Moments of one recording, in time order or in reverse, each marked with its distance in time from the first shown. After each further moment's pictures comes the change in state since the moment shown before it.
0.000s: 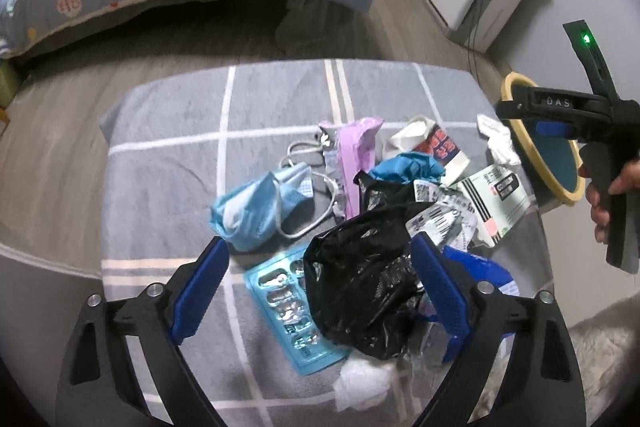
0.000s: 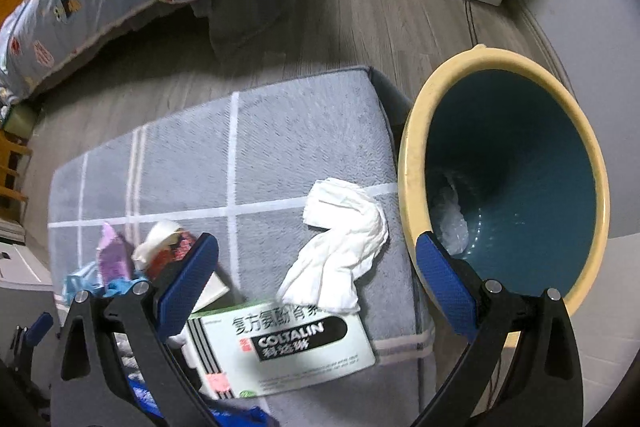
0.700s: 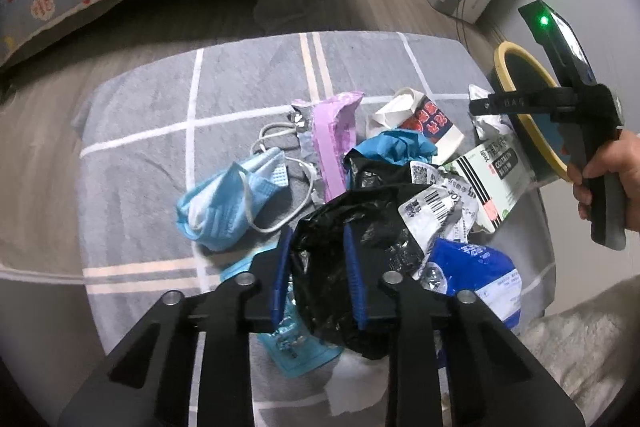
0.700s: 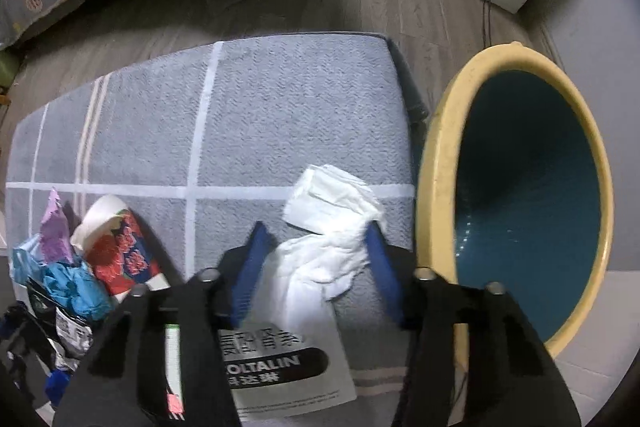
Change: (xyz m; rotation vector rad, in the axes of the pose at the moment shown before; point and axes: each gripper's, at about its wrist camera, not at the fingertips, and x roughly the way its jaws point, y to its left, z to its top) left arm 0.019 -0.014 0.007 0.071 0.082 -0.022; right arm 0.047 0.015 0.003 -0.133 0.083 -0.100
